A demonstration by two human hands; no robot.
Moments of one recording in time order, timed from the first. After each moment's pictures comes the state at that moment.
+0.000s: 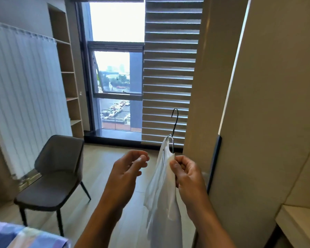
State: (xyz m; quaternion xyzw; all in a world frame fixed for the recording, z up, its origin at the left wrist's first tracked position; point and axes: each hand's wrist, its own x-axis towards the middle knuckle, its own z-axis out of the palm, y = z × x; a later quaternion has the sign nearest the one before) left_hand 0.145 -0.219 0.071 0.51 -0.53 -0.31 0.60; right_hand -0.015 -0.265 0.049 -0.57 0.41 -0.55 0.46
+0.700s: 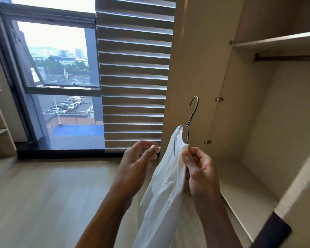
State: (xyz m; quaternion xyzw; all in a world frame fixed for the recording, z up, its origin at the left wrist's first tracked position) left_hand 0.145 -0.793 0.074 0.44 -0.58 -0.41 0.55; right_hand -0.011 -0.787 0.056 -0.47 0.44 -0.67 0.37
